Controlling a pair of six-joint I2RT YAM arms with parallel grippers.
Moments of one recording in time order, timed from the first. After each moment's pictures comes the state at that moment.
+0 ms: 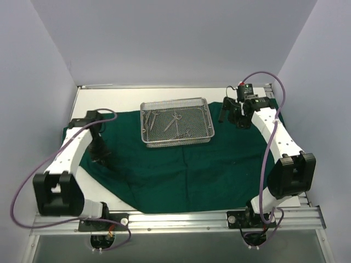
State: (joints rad) left arm -0.06 1.54 1.18 -1.20 -0.15 -0.55; right arm 0.16 1.57 1.41 -0.85 0.01 0.42
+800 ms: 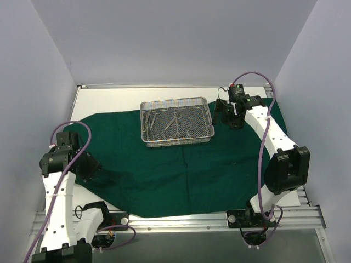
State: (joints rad) left arm 0.15 0.87 1.05 -1.35 -0.03 -0.74; right arm 0.23 1.62 1.42 -0.85 -0.01 0.42
